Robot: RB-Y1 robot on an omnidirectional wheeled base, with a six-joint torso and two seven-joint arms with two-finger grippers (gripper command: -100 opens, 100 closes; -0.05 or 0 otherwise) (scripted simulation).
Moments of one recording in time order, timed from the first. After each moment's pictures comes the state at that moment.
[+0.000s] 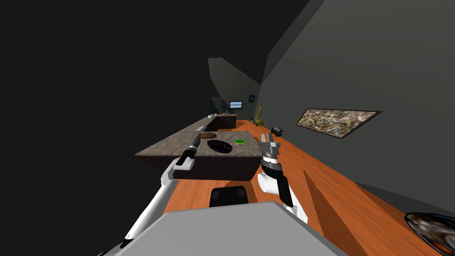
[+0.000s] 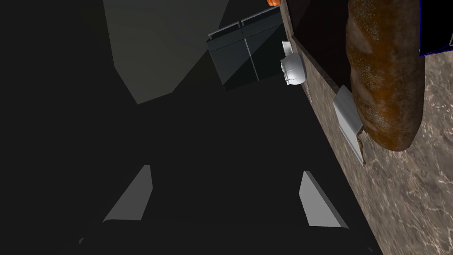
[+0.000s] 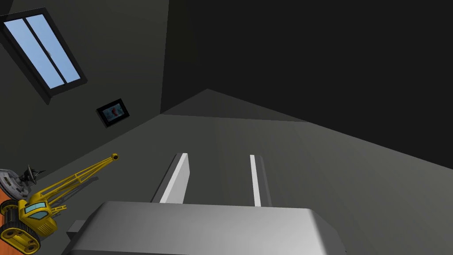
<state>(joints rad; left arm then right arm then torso) -0.01 0.35 0.03 -1.78 0.01 0.09 -0.06 0.46 0.04 0.00 -2.21 -0.06 -0.58 -0.17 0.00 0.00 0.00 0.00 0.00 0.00</state>
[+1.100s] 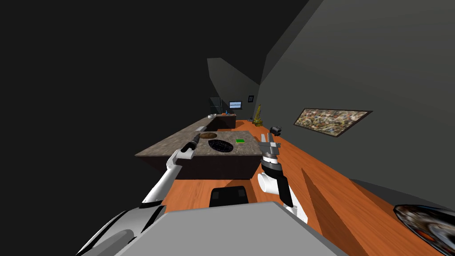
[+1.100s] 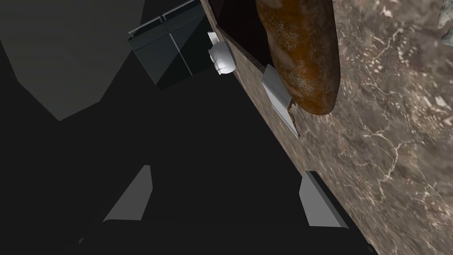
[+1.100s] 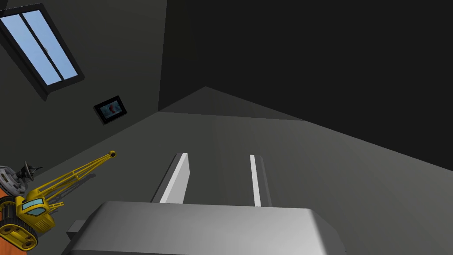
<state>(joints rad) -0.24 0.44 0.05 -1.54 0.03 0.38 -0.07 0.46 0.04 0.00 -2.21 -0.06 -0.58 -0.17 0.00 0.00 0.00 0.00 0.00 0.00</state>
